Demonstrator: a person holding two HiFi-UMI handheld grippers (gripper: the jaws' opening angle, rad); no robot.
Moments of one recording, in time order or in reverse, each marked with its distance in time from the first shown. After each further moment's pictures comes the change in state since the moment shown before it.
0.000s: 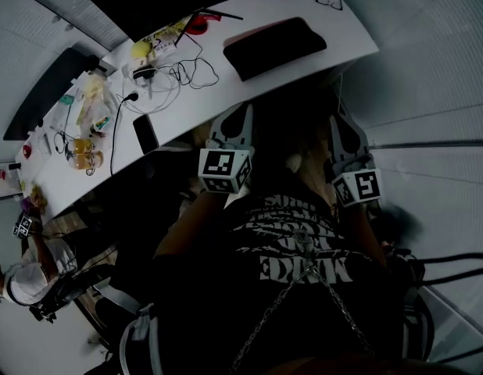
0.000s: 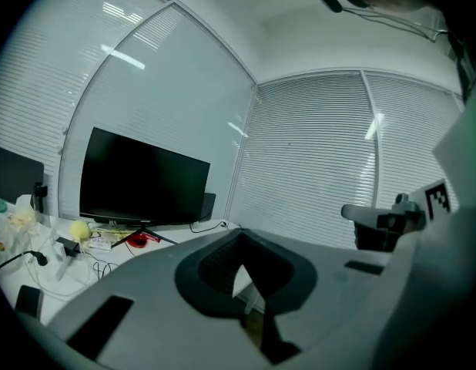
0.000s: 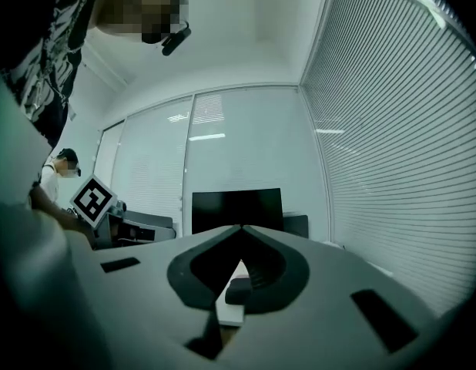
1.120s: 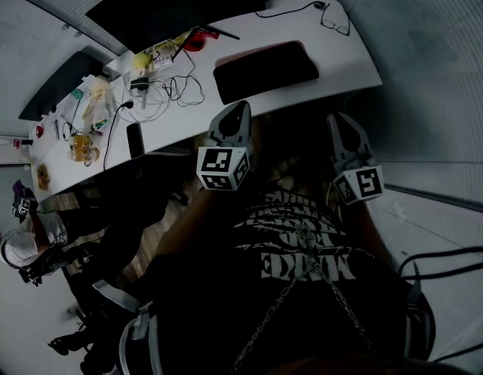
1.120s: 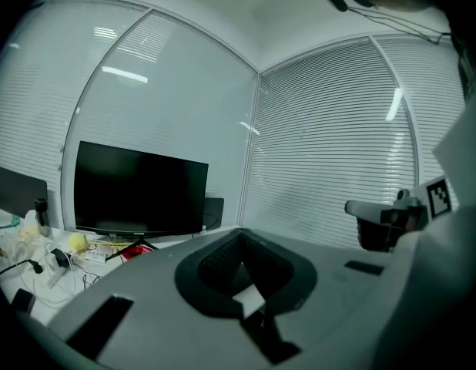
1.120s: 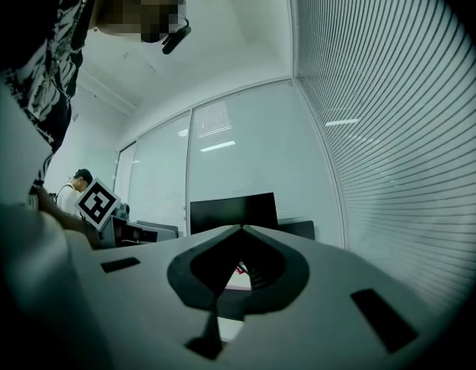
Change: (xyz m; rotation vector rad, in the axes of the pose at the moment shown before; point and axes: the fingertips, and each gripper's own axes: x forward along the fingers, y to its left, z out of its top) left arm 0.149 -0.050 0.028 0.046 0.015 0.190; right arm 0.066 -0.176 0.014 0.070 -0.030 0.199
